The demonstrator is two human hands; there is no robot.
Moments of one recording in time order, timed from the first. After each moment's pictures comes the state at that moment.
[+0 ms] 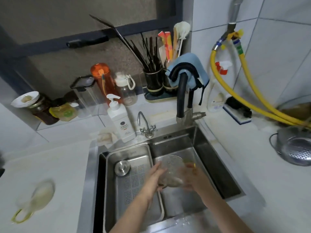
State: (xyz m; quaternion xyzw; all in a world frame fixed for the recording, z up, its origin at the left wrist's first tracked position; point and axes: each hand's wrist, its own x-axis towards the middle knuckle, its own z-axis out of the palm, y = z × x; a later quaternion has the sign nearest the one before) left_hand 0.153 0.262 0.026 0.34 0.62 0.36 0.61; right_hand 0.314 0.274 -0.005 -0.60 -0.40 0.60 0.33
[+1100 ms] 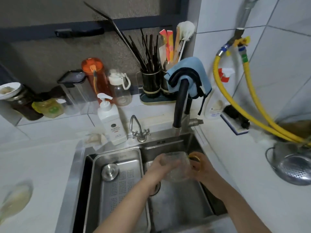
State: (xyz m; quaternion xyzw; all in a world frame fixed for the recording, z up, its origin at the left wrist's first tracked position) left_hand 0.187 0.332 0.029 0.42 0.59 0.33 0.60; right_hand 0.373 0.332 0.017 -0.51 -0.53 0.59 0.34
